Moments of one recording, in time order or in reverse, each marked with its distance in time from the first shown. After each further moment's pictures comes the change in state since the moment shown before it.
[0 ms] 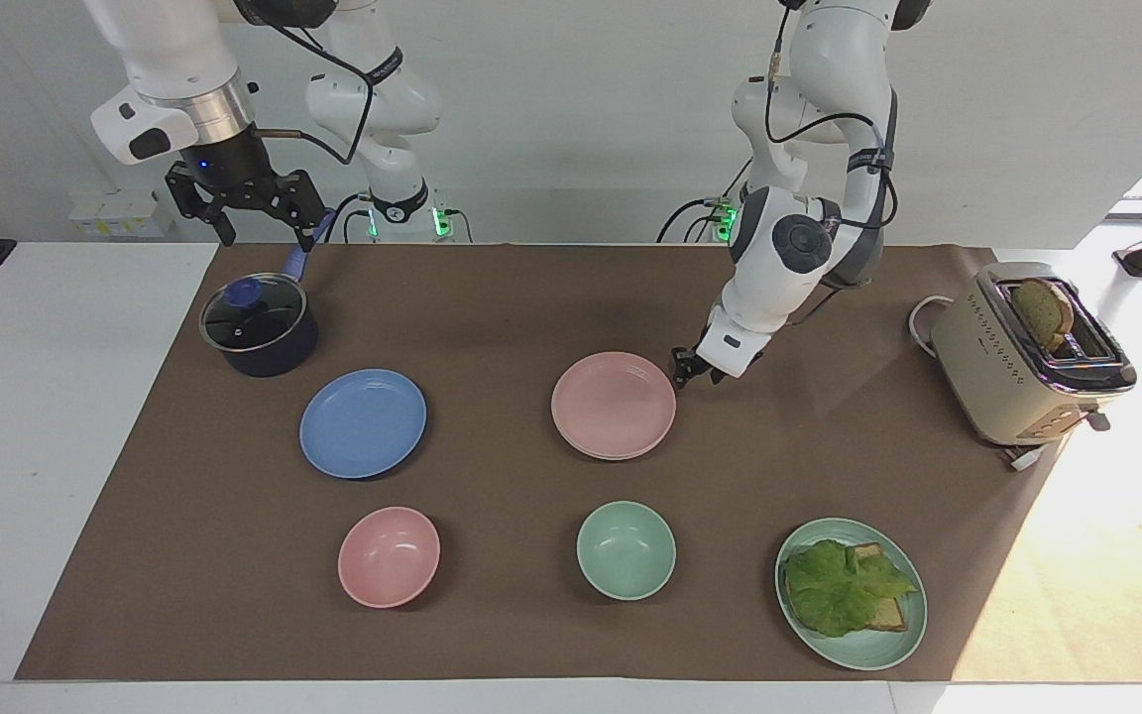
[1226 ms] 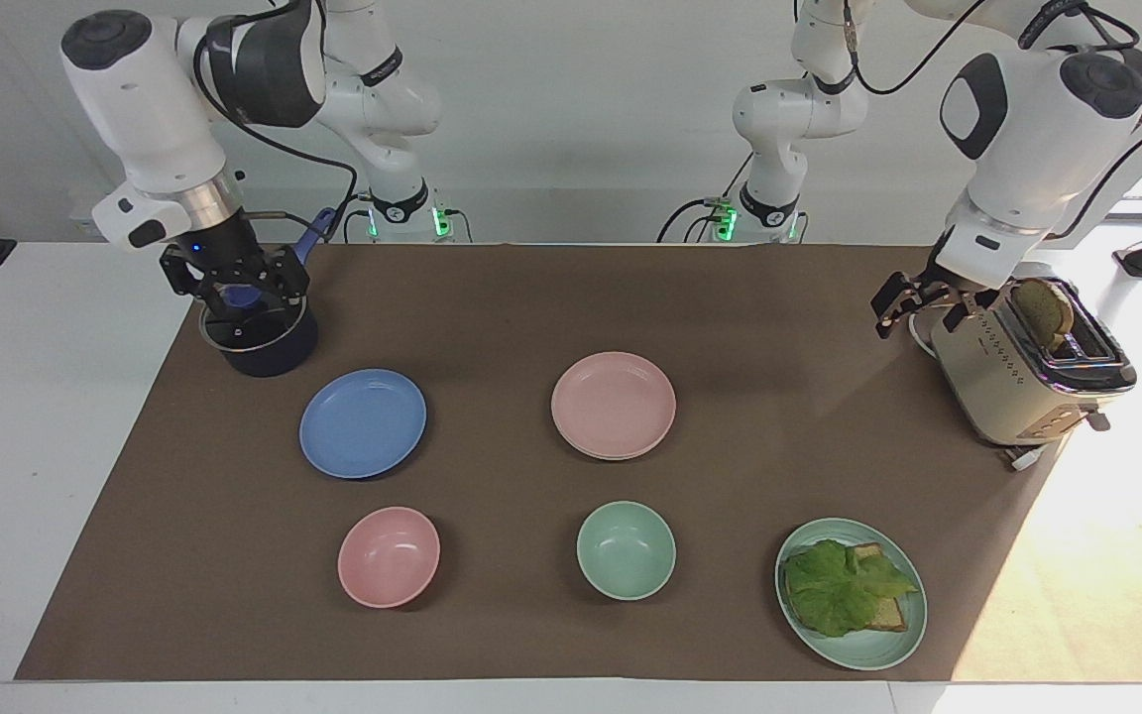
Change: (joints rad) left arm 0.340 -0.164 0.039 0.307 0.171 -0.427 0.409; right arm -0.121 0.126 -0.003 -0.352 0.114 0.535 -0.231
